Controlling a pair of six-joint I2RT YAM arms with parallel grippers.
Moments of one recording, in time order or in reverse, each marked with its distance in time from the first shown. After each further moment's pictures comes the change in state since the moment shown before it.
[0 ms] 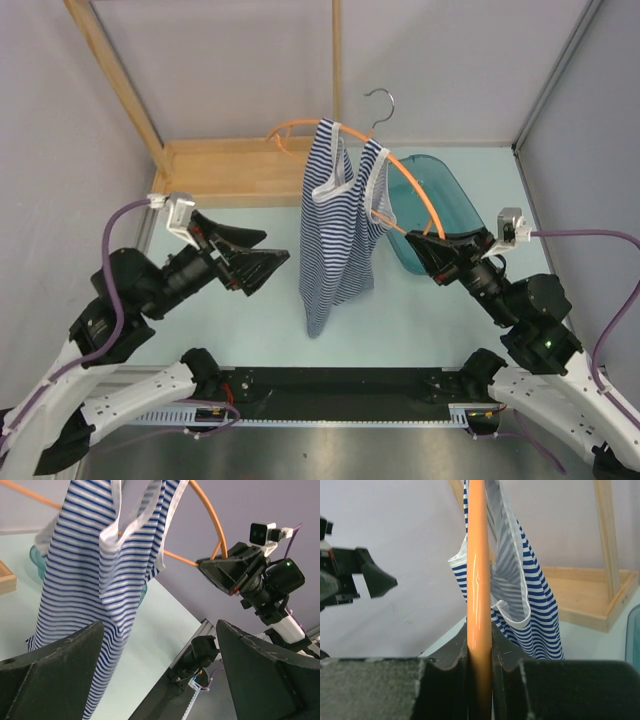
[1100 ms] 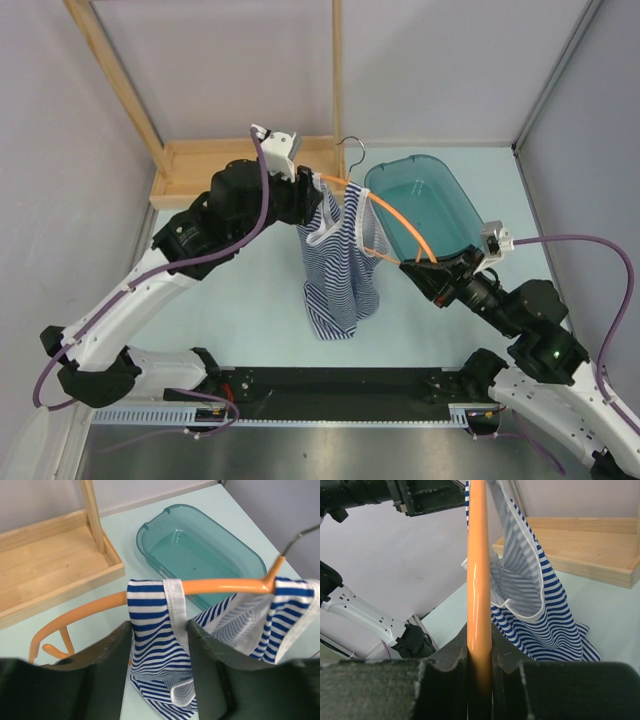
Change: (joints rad) left arm 0.002 0.619 0.452 -0.221 -0.308 0.290; right arm 0.002 -0.094 -0.036 -0.229 -0.135 0.043
